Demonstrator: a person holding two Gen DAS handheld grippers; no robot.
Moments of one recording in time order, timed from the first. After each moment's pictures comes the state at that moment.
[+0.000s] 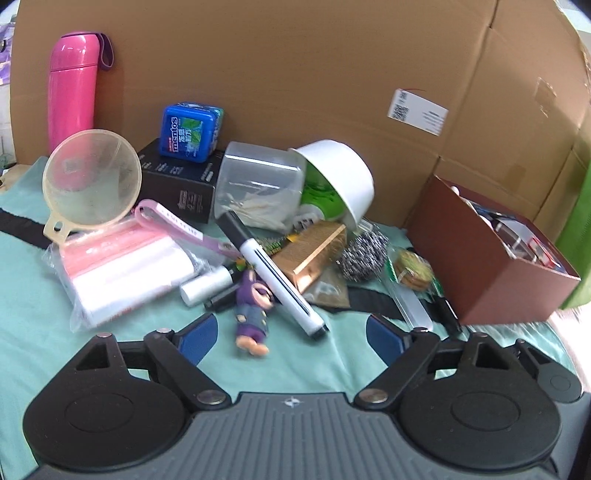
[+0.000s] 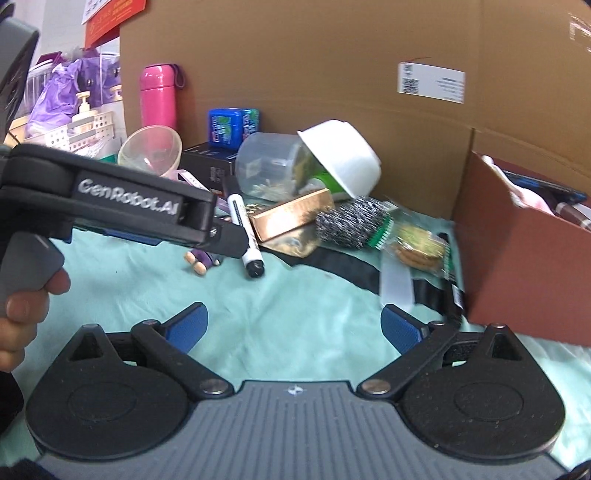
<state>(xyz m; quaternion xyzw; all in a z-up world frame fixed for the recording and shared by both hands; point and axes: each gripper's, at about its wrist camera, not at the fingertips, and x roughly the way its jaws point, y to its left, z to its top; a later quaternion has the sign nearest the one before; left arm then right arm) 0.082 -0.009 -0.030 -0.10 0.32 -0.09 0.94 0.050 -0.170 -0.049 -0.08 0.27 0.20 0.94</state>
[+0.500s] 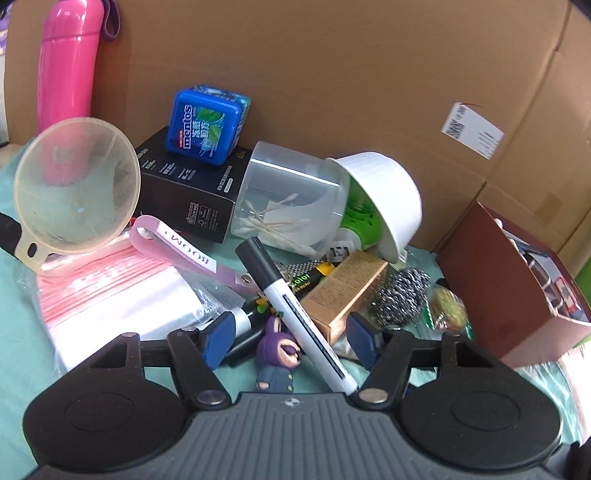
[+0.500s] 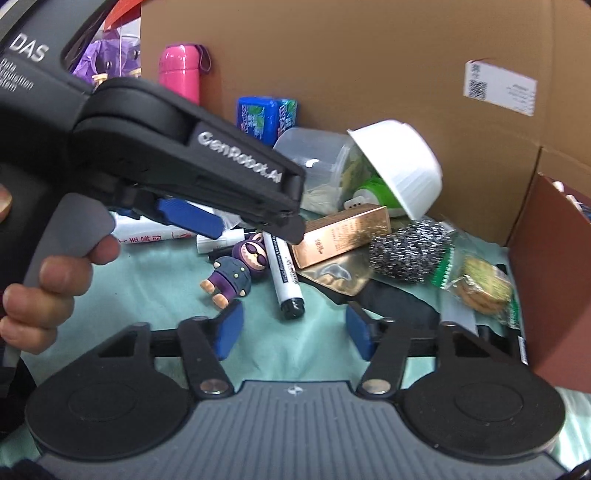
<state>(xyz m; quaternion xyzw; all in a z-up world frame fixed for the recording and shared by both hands) 0.141 0.005 -0.035 -0.14 0.35 -0.08 0.92 0.092 -0.130 -0.057 -0.10 0.28 0.24 0.93</state>
